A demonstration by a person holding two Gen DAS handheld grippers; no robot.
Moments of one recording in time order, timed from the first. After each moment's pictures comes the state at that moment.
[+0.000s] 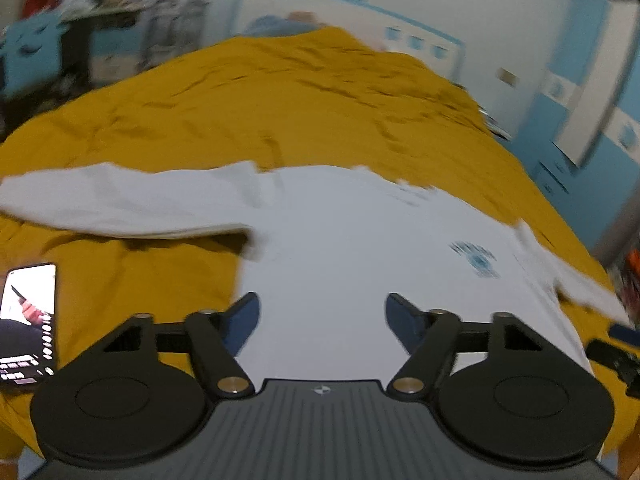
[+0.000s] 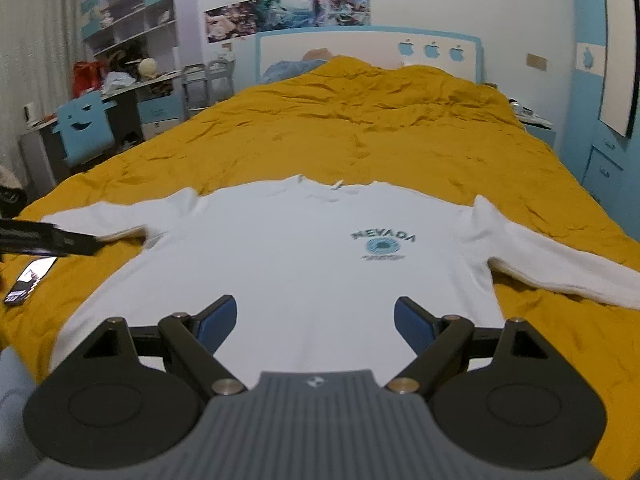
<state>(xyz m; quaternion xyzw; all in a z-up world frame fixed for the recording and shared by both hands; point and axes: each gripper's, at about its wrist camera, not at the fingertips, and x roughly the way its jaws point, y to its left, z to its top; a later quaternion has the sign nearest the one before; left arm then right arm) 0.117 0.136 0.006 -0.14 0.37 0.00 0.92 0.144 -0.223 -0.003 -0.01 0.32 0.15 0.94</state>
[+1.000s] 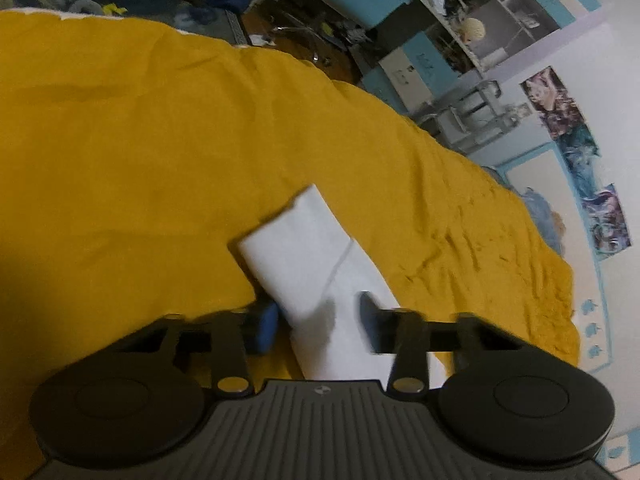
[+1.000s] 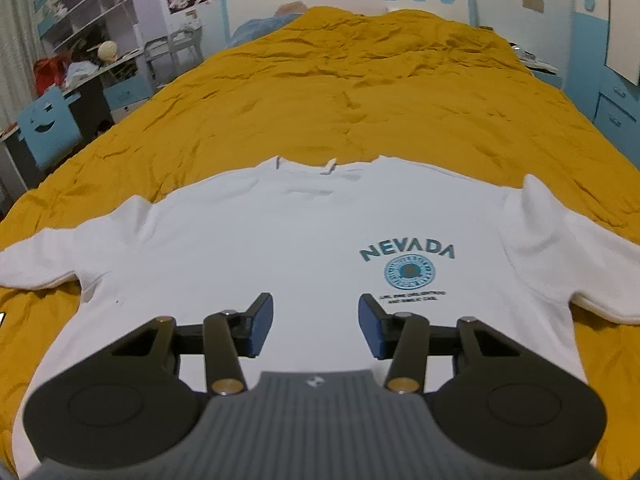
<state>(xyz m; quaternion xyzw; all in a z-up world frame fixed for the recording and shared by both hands) 0.160 0.504 -0.088 -0.50 0.26 0.29 0.77 0.309 -0.175 -0.058 0.02 0.40 0.13 0.91</state>
